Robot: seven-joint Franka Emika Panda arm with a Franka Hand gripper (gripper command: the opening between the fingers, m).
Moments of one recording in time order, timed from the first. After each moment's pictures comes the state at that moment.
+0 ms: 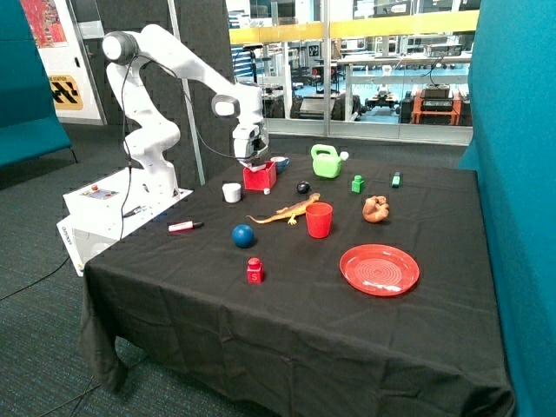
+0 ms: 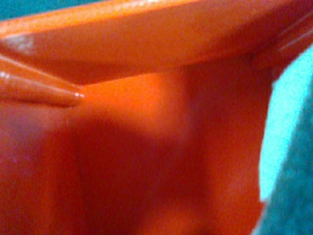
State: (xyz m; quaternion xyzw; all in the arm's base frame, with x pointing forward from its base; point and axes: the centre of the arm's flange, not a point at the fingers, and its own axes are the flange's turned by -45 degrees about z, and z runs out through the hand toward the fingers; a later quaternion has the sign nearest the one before) arm 0.395 0.100 0.356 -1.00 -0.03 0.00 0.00
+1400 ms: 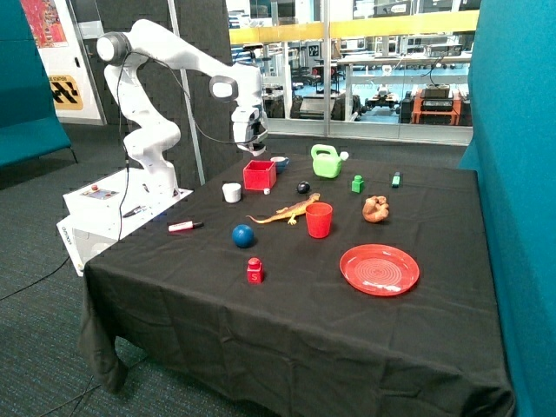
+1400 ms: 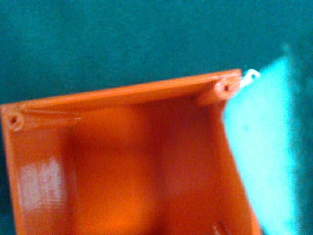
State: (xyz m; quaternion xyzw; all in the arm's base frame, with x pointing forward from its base) arm 0.410 0.078 0.422 -1.00 -0.04 0.00 0.00
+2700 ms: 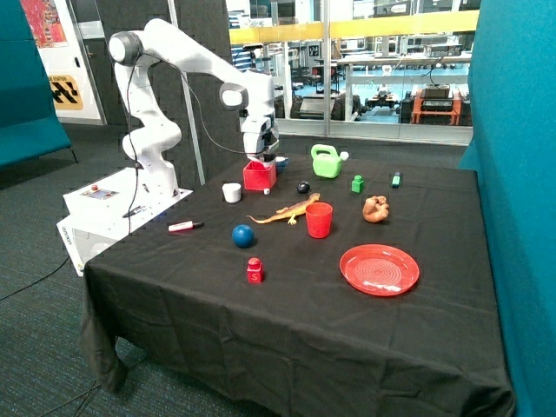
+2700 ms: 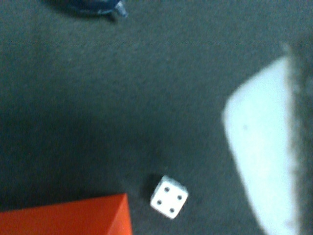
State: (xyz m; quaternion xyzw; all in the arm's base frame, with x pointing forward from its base) arm 0.481 0.030 0.402 -1.00 -0.04 0.00 0.00
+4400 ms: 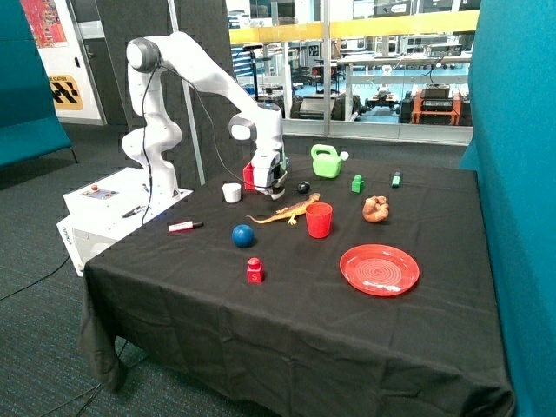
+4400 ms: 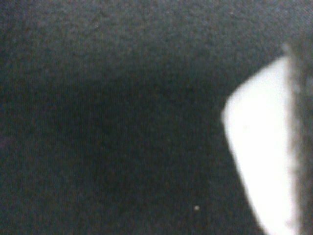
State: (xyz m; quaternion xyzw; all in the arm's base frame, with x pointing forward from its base) arm 0.523 -0.006 0.306 -1.00 -0.06 0.00 0.00
